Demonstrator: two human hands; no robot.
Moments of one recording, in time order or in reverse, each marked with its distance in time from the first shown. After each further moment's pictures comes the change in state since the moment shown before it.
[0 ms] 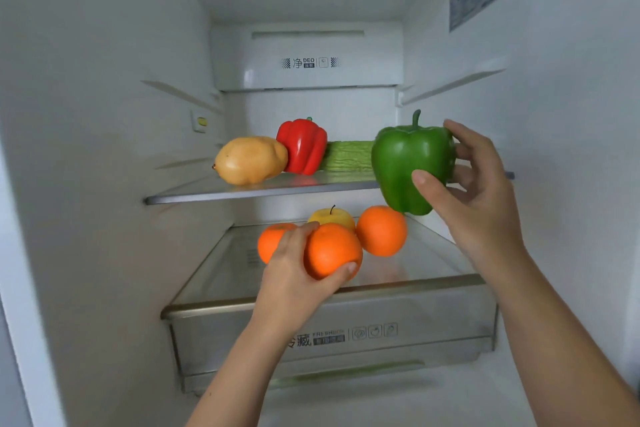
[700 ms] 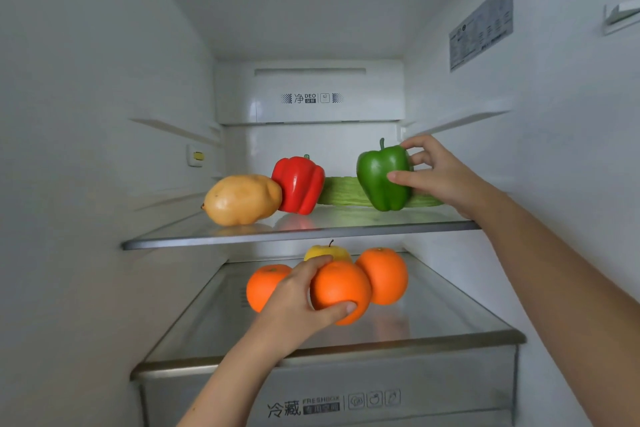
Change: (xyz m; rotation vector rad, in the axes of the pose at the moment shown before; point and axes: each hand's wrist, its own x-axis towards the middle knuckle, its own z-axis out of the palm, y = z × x) left_hand 0.044 -0.022 0.016 -0.051 -0.282 -0.018; right_hand 0.125 0.059 -0.002 -0.185 -0.395 0.267
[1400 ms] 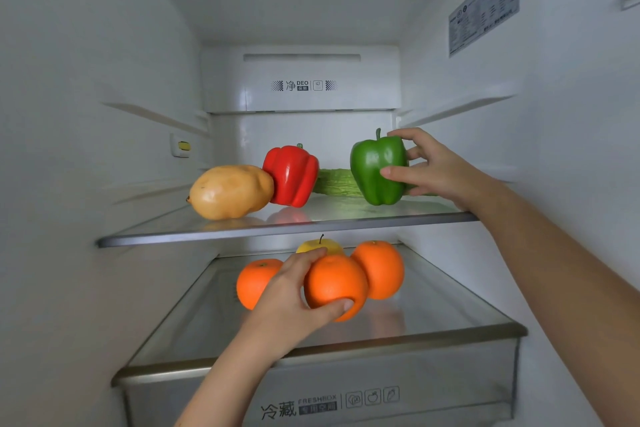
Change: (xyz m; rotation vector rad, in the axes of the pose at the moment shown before) left_hand -0.001 0.000 0.000 -0.005 0.024 0.063; right_hand -0.001 0.001 0.004 -0.007 -0.071 0.024
